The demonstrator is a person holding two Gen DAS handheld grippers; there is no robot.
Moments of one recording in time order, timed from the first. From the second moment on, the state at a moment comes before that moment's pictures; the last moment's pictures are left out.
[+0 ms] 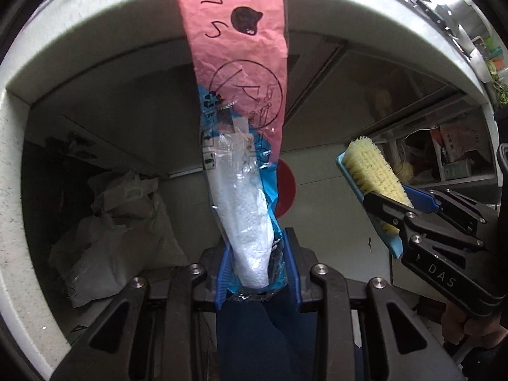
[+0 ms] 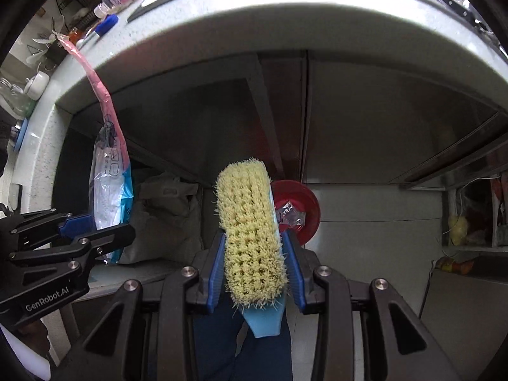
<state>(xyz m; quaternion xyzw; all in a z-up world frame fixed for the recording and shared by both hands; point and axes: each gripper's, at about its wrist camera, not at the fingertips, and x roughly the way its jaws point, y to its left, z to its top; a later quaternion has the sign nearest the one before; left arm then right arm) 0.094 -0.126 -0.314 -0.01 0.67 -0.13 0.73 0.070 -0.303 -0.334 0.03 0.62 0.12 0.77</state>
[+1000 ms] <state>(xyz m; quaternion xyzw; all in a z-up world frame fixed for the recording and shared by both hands) 0.124 -0.128 -0.530 -0.03 0.68 -0.10 0.73 0.113 -0.283 -0.573 -0.04 0.64 0.15 0.76</state>
